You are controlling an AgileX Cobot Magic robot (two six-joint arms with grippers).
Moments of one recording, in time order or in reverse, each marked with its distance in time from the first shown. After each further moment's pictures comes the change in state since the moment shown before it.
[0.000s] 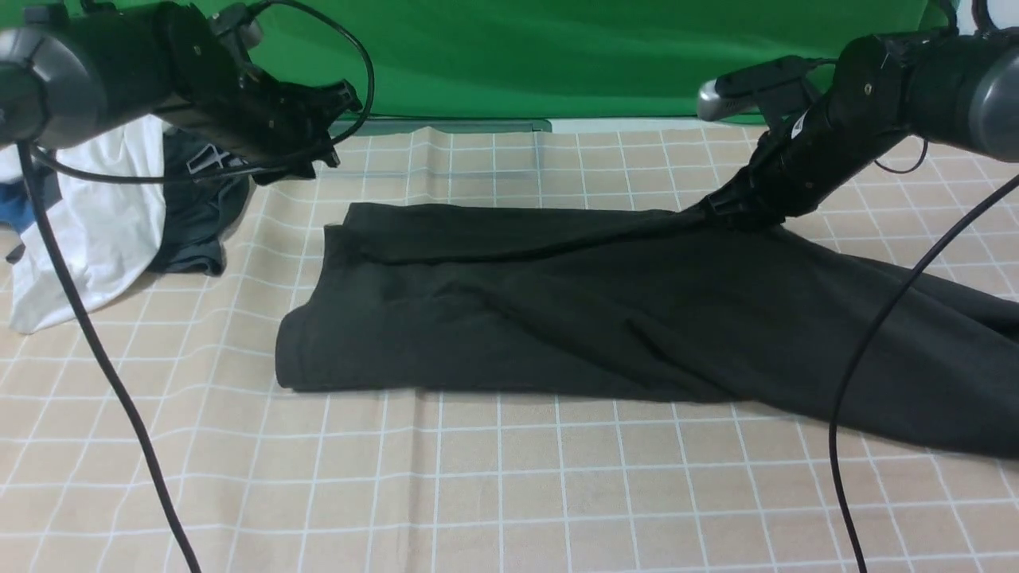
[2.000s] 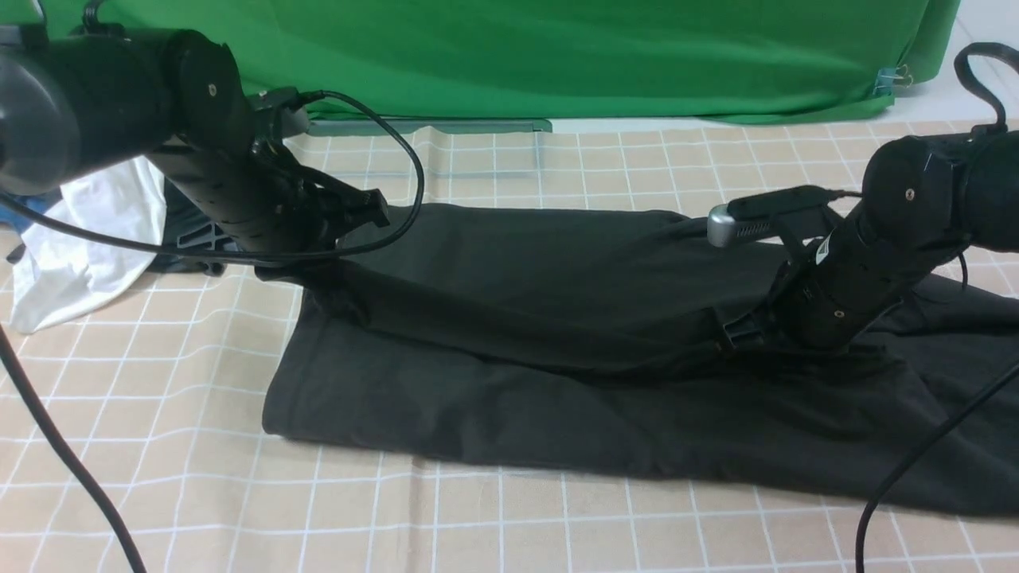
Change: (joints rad) right arm 0.082 -0.251 0.452 0.075 0.067 0.083; left arm -0.120 -0.218 0.245 0.117 0.293 0.000
